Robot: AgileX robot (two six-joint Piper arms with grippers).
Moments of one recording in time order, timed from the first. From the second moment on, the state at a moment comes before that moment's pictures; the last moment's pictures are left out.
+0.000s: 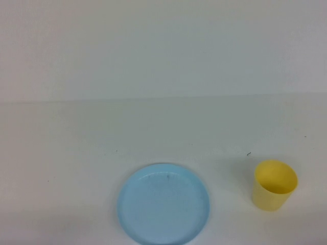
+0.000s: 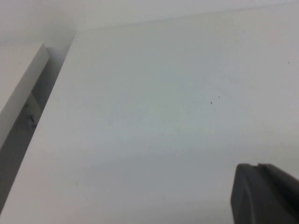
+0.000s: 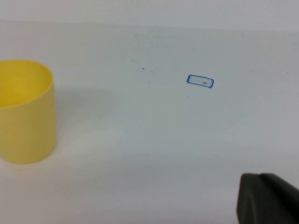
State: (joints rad) right arm -0.04 -0.01 0.03 -0.06 0.42 -0.01; left arm 0.11 0.00 0.00 -0.13 0.40 0.27
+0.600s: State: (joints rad) right arm -0.04 -0.01 0.03 -0.07 -0.02 0.02; left arm 0.11 0.00 0.00 -0.29 0.07 0.25
